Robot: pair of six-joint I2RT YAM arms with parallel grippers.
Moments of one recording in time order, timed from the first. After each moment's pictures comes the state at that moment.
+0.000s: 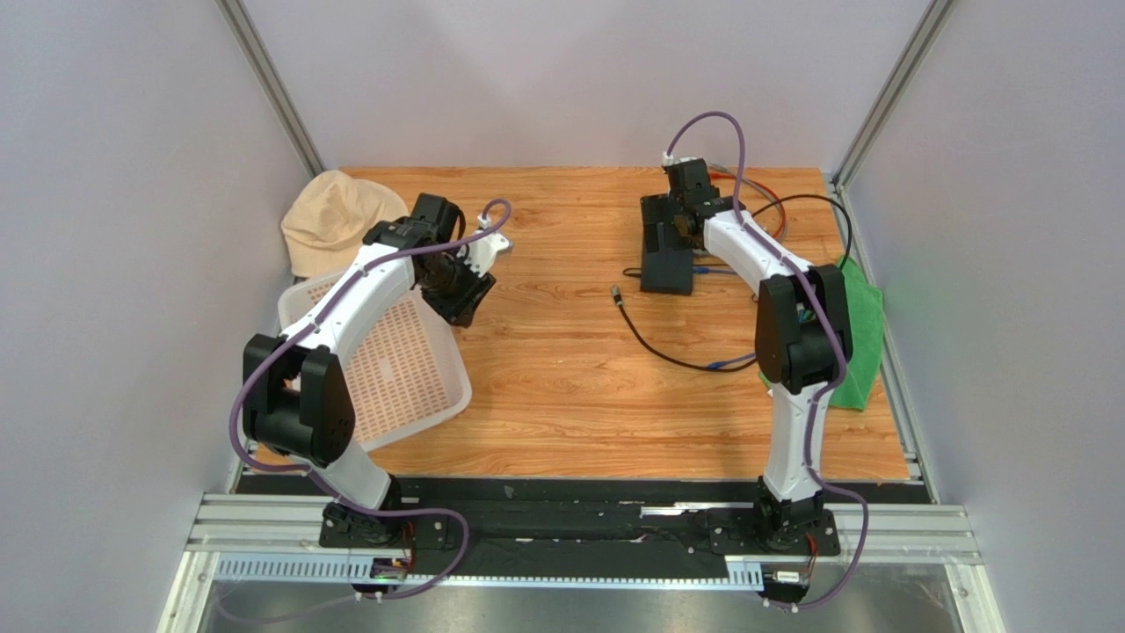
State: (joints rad) left arm -0.28 1.61 1.33 -0.92 0.21 0.51; right arm 0.27 2.04 1.66 -0.45 0.19 0.07
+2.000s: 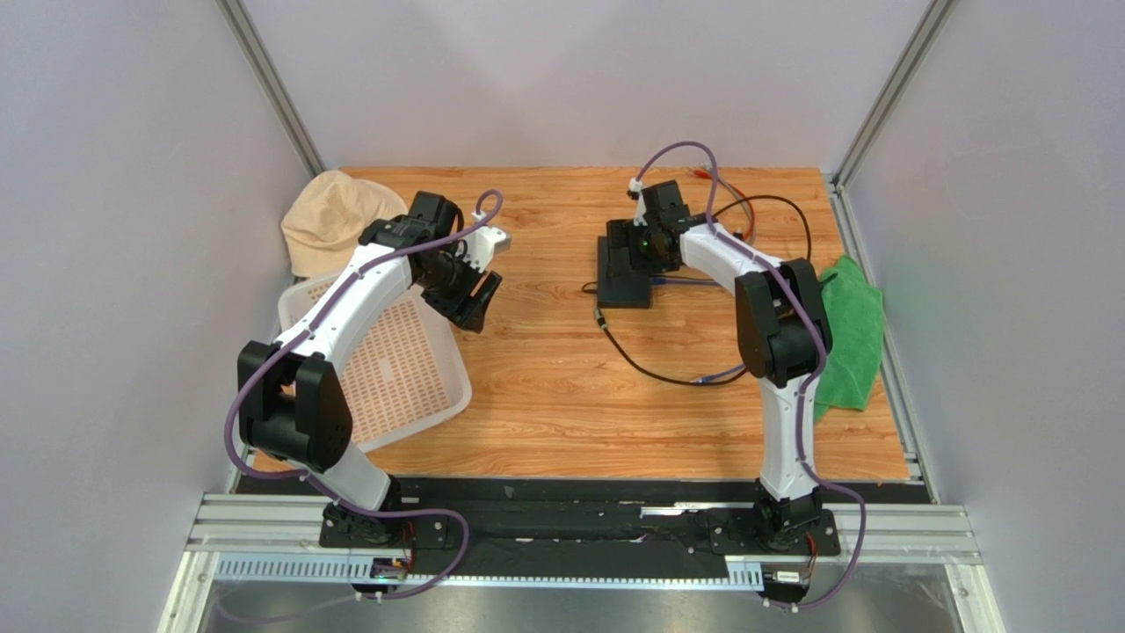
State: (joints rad) left arm -0.29 1.59 1.37 -0.97 0.29 0.37; right arm 0.34 2.16 1.64 -0.40 -0.14 0.20
